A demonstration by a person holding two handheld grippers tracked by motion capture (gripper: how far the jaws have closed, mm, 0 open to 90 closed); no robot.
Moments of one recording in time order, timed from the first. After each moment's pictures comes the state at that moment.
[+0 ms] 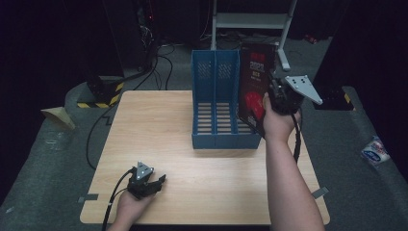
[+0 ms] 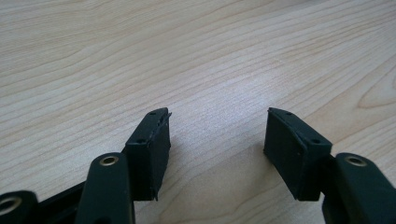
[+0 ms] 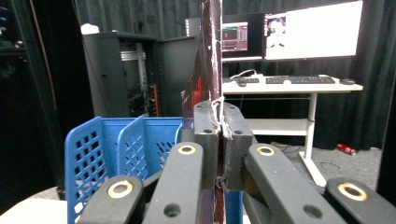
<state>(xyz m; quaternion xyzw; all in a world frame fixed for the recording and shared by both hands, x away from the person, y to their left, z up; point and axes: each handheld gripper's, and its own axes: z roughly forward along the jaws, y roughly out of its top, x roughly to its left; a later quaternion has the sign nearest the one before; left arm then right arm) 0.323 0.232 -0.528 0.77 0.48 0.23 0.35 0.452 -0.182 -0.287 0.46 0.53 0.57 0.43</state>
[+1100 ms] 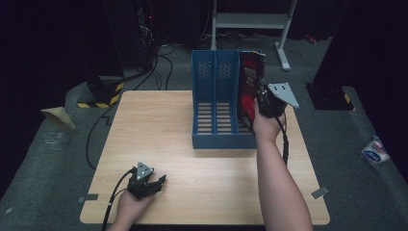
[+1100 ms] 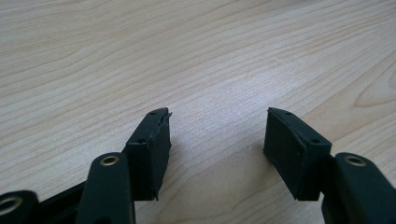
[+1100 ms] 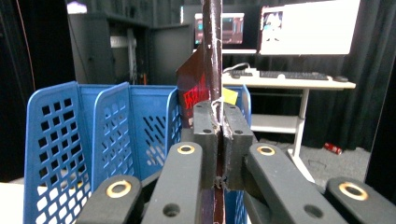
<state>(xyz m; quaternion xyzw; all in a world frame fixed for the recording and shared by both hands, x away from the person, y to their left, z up) 0.323 0.232 -0.528 0.77 0.48 0.22 0.35 0.483 -0.165 -0.338 0.46 0.54 0.54 0.45</state>
